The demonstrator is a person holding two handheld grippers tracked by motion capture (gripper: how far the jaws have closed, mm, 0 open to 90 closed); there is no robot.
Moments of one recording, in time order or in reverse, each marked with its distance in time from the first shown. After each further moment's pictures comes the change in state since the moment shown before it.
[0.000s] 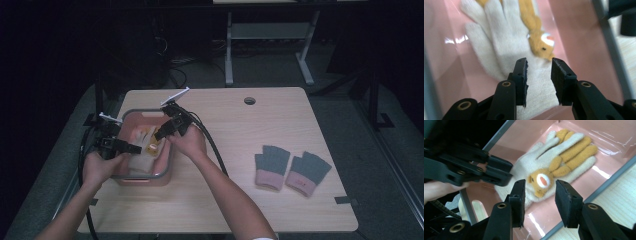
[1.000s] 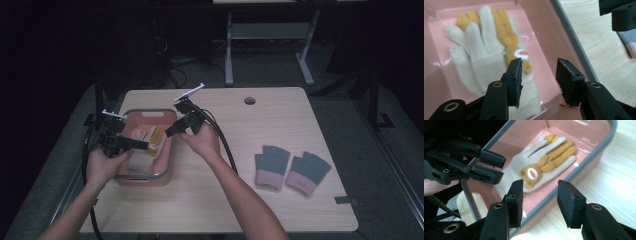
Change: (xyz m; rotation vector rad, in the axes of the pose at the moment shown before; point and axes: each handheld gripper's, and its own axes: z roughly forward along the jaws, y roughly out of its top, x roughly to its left) left arm -0.030 0.006 -0.019 -0.106 -0.040 0.108; right arm -0.007 -0.016 -0.042 -0.060 -0.046 -0.017
